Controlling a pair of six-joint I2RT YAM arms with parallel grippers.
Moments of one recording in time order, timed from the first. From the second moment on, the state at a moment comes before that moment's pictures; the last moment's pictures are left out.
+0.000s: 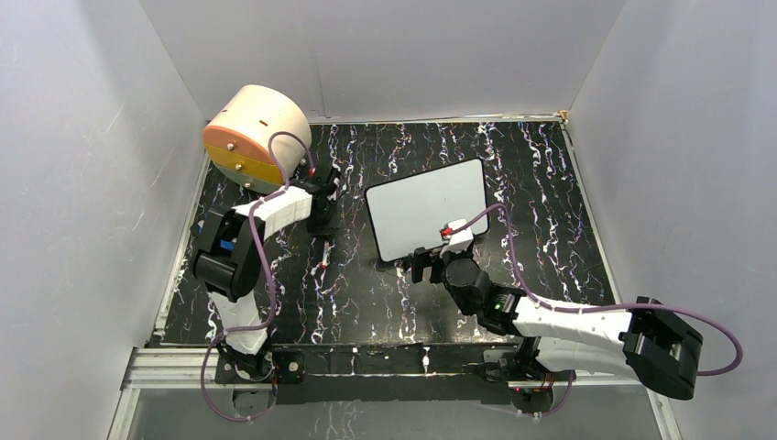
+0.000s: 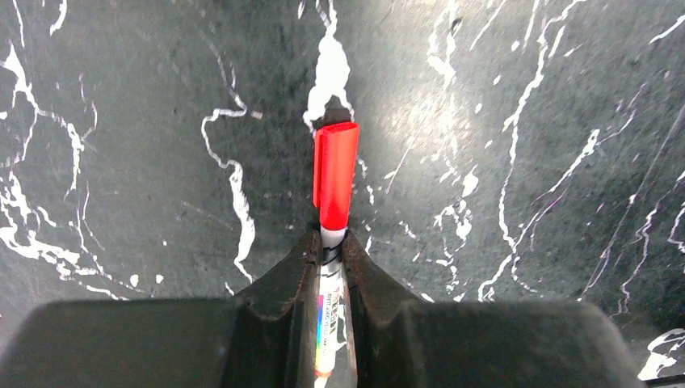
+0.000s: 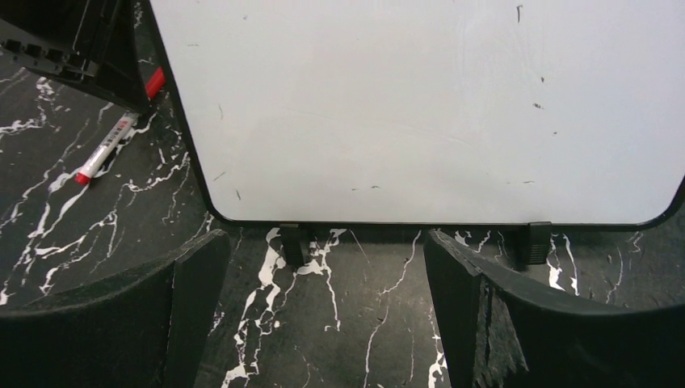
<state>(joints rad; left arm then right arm) -0.40 1.84 1.19 -0.62 -0.13 -0.37 1.10 1.03 0.35 0.37 0.65 0.33</state>
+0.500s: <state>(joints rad) -0.40 1.44 0.95 -0.52 -0.03 -0.52 1.10 0.98 0.30 0.51 0.47 0.26</state>
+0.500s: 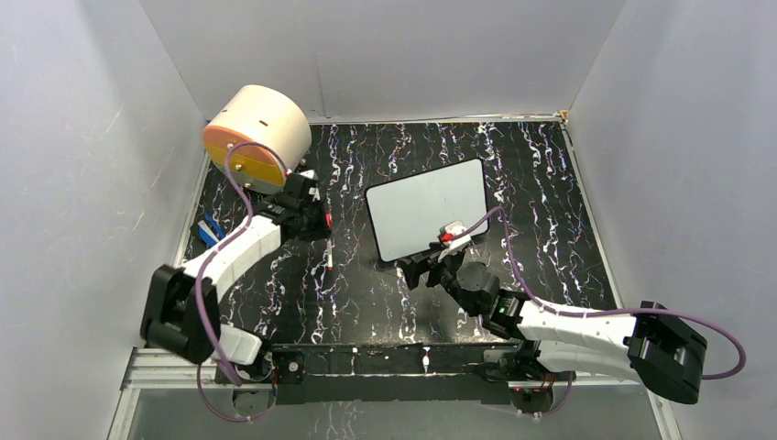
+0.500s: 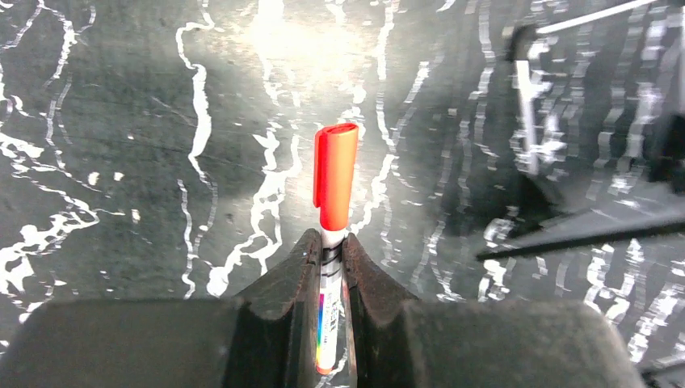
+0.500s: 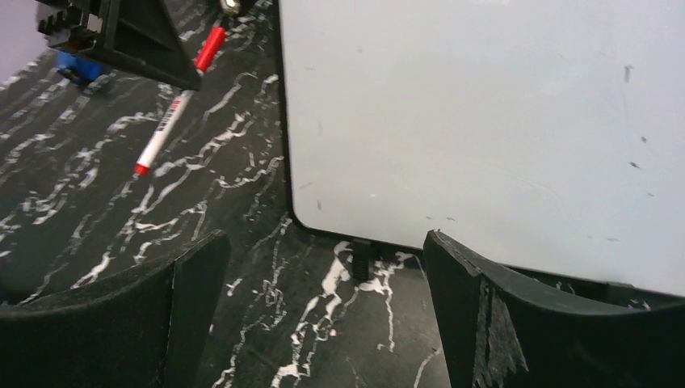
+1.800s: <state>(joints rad) -0.54 0.89 0.49 0.20 0.08 -1.26 1.10 1.32 0.37 1.09 0.26 0.38</state>
